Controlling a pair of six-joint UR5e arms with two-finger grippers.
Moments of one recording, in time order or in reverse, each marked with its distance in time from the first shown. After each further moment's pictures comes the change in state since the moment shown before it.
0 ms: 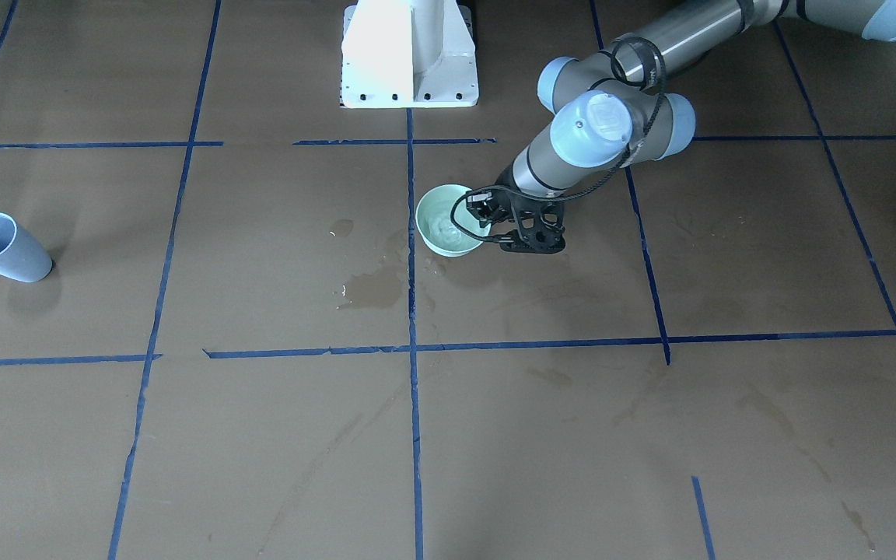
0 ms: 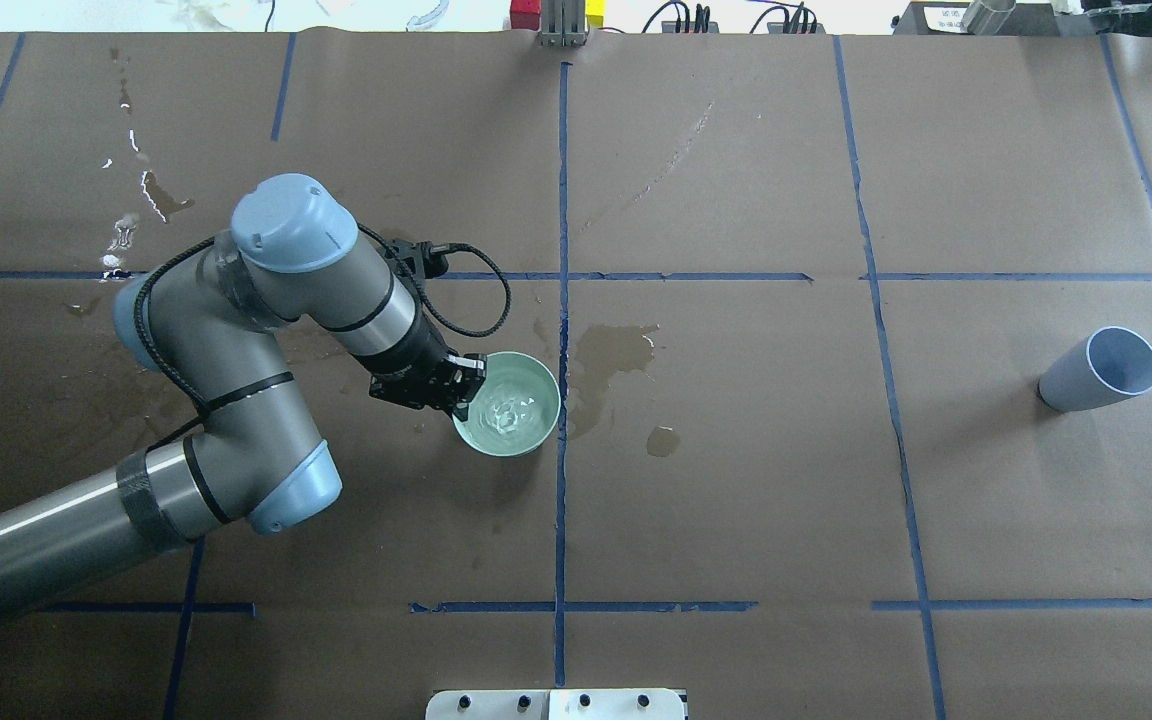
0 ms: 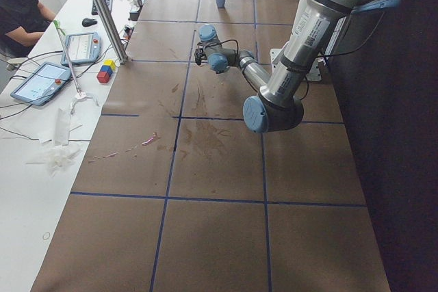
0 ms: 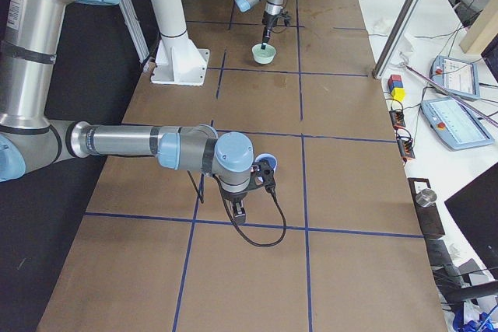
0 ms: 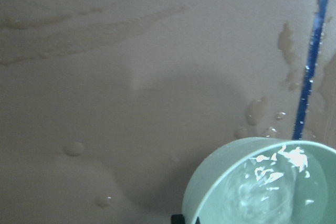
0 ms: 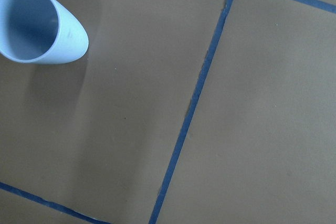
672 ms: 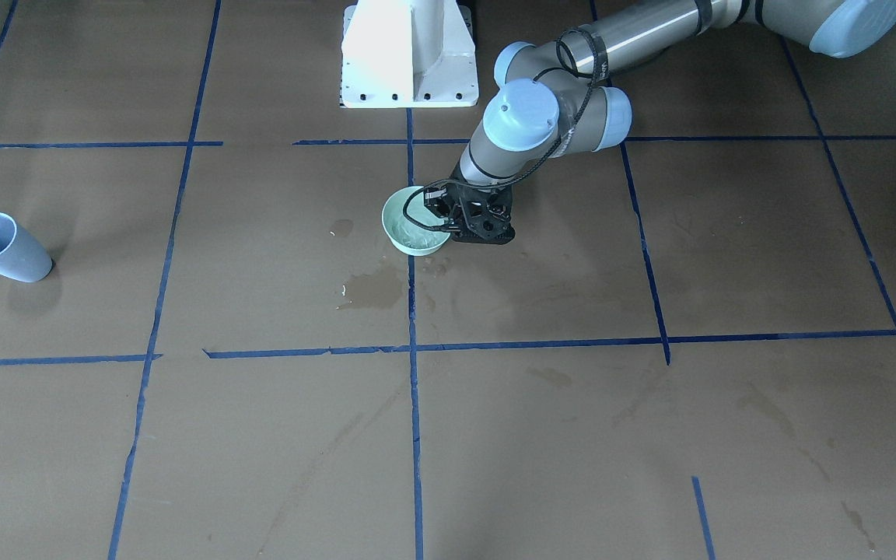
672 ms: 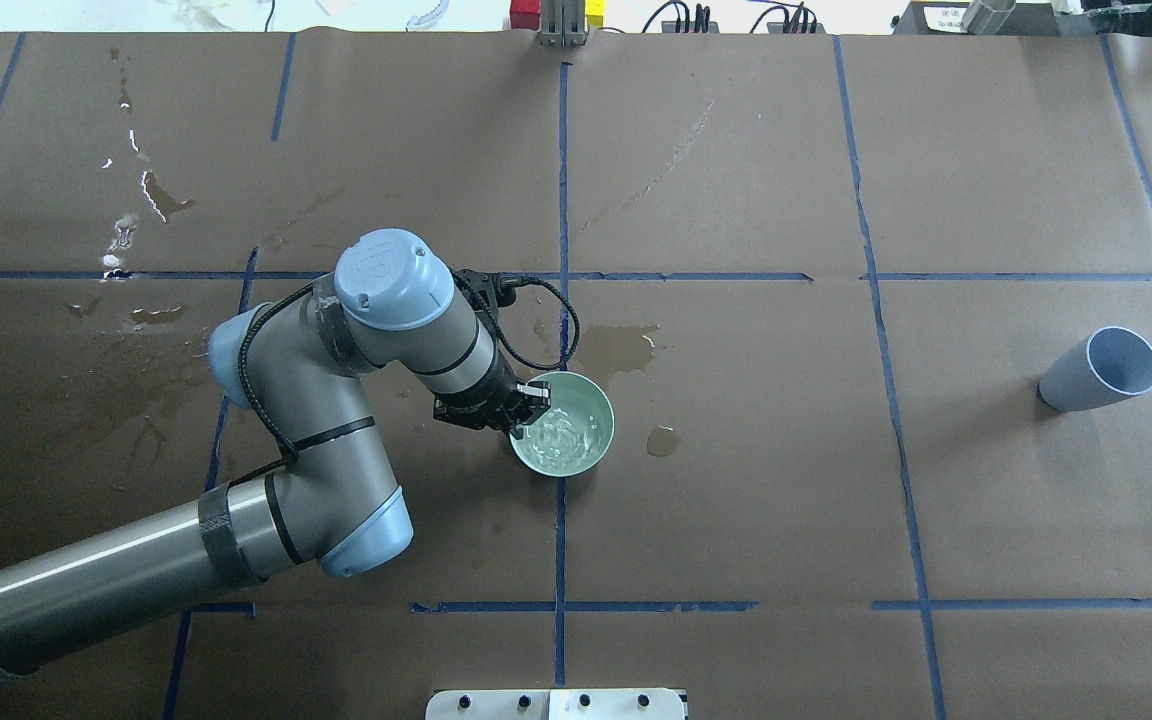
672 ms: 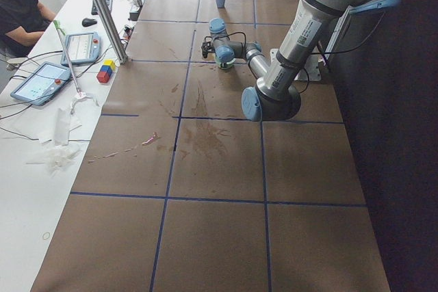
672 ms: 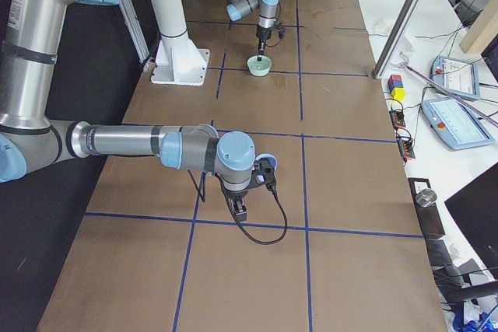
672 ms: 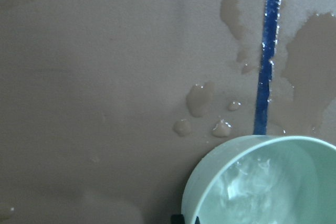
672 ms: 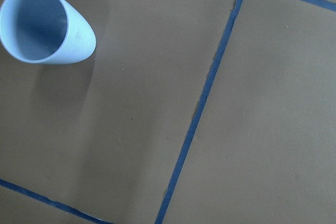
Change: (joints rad) left arm 0.074 -0.094 0.065 0.011 0.127 -0.034; right arm -0.012 0.001 0.001 0.000 0.012 0.001
